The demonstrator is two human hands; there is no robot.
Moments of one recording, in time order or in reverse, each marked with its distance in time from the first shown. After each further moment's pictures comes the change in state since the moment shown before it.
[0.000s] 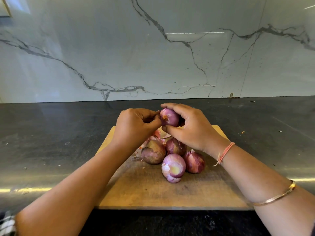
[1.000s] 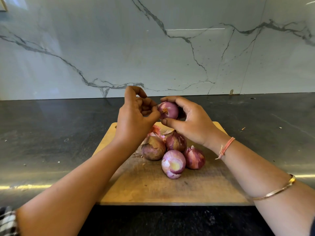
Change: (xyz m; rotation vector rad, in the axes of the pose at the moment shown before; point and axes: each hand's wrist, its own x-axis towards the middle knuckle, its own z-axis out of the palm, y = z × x) left_hand 0.000 0.009 0.003 -0.244 0.039 -0.033; right_hand 0.004 0.005 0.003 0.207 -0.001 0.061
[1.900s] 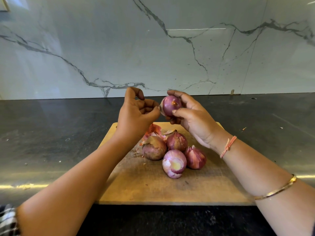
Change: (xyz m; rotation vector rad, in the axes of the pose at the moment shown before) left_hand 0.006 0.000 -0.002 -0.237 -0.072 -0.152; right_hand 0.006 -0.002 0.001 0.527 -0.022 0.232
